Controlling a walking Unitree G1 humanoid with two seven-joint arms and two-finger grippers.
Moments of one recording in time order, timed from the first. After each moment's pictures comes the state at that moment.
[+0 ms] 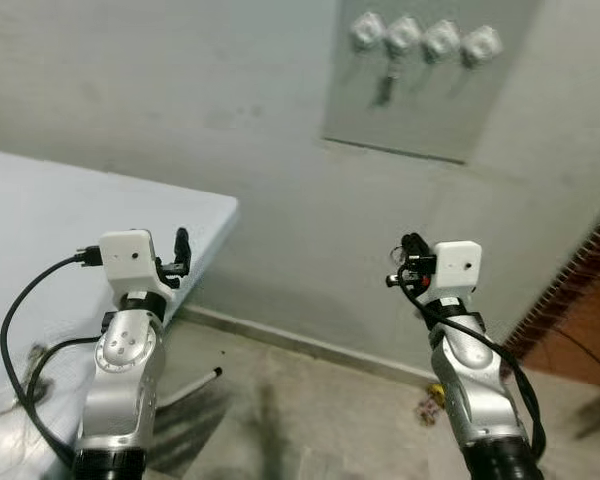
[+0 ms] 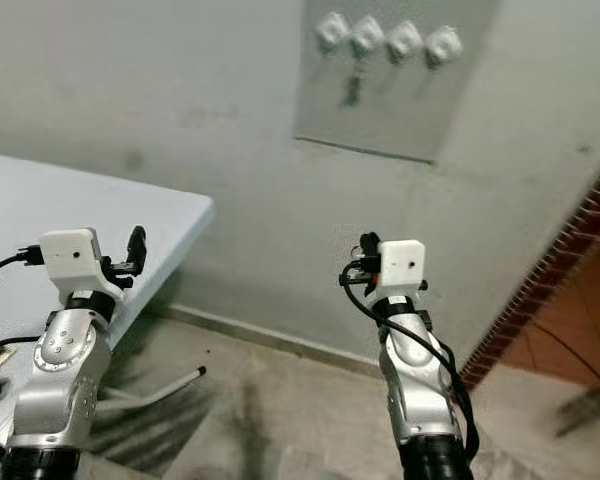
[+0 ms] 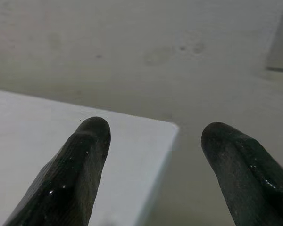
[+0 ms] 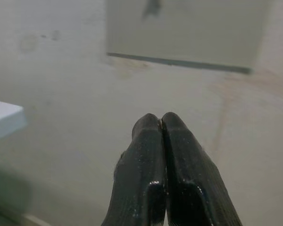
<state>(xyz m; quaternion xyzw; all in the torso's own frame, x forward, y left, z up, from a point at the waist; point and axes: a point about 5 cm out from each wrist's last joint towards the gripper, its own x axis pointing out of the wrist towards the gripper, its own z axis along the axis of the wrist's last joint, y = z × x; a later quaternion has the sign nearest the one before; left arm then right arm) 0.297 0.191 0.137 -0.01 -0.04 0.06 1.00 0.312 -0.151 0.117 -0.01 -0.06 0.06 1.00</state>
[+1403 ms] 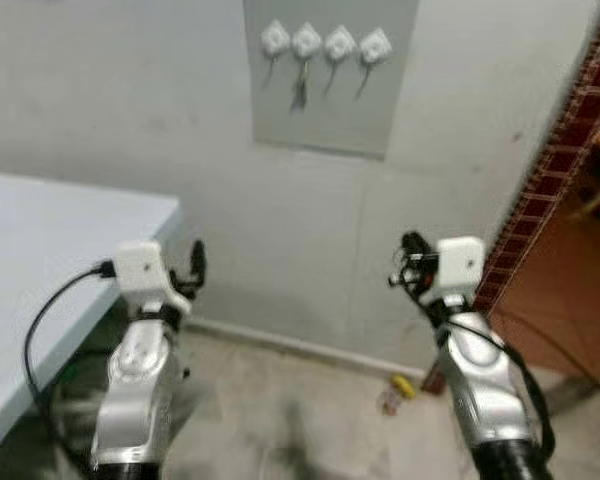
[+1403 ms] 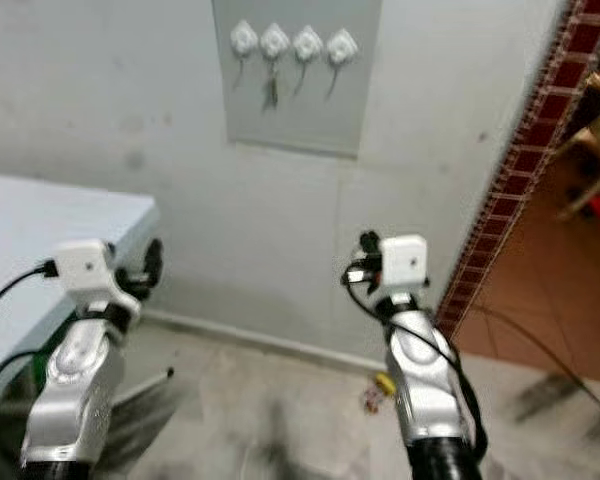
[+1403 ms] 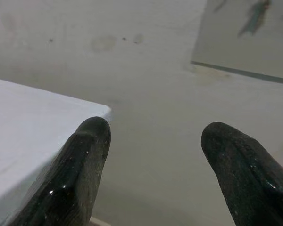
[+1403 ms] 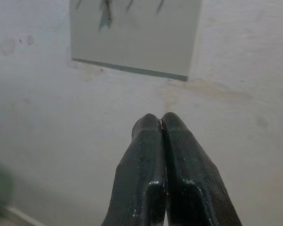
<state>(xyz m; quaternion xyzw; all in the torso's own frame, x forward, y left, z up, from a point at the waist) 0.289 0.172 0.125 -0.05 -0.02 0.03 1.00 0.309 -0.158 0.121 -0.02 -0.05 0.07 1.00</state>
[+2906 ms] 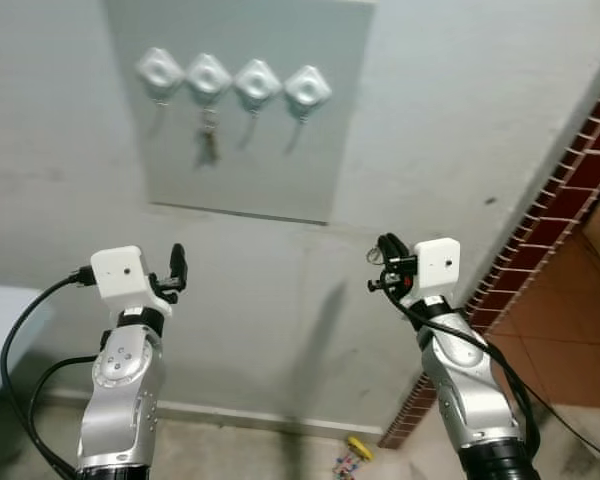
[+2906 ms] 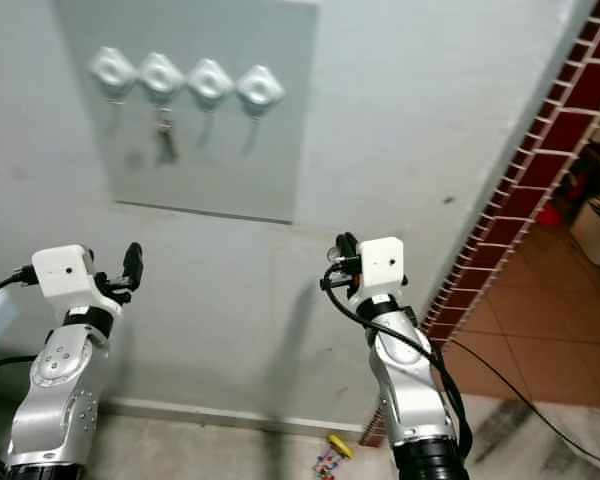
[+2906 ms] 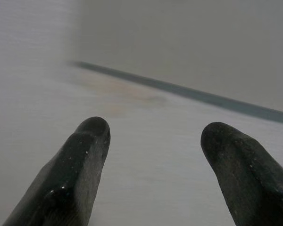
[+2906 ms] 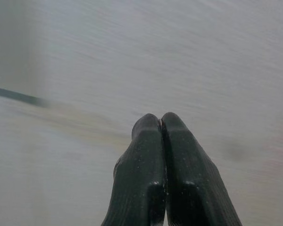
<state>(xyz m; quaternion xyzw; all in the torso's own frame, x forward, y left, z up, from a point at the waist) 0.287 0.173 0.121 -0.07 -0.01 0.05 1.00 0.308 -0.150 0.120 -0.02 -0.04 0.10 0.99</state>
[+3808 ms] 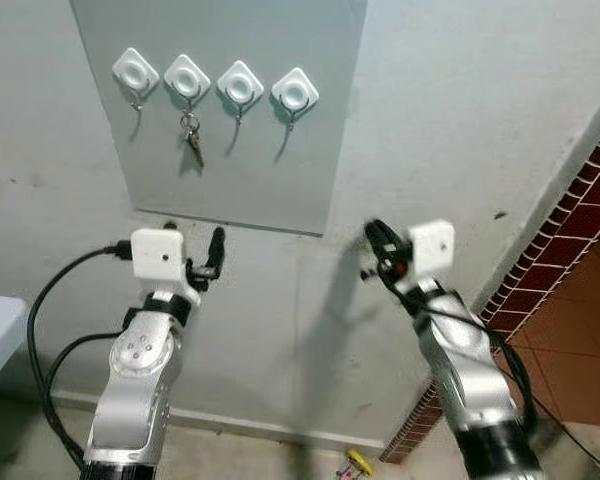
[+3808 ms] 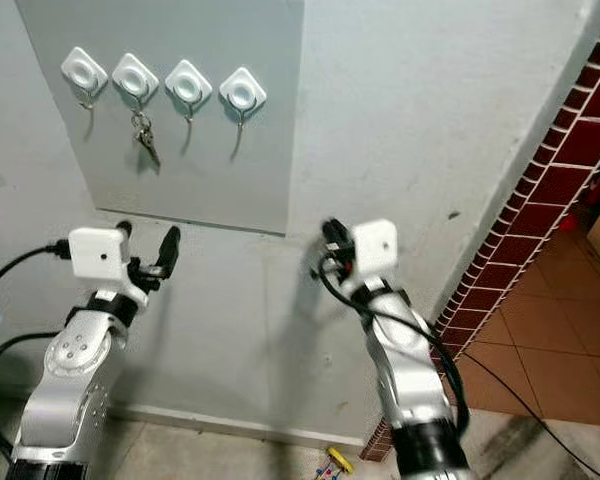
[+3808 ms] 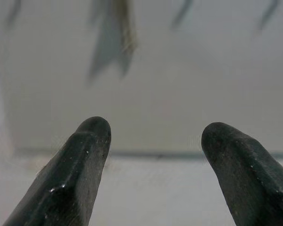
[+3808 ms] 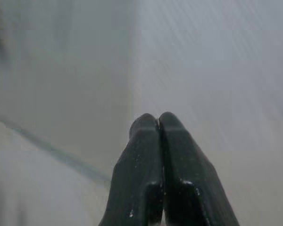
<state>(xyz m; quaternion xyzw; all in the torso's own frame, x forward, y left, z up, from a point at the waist) 0.292 0.147 0.166 0.03 -0.09 -0.07 0.99 0.329 -0.103 0.176 0.02 -0.13 0.24 0.96</state>
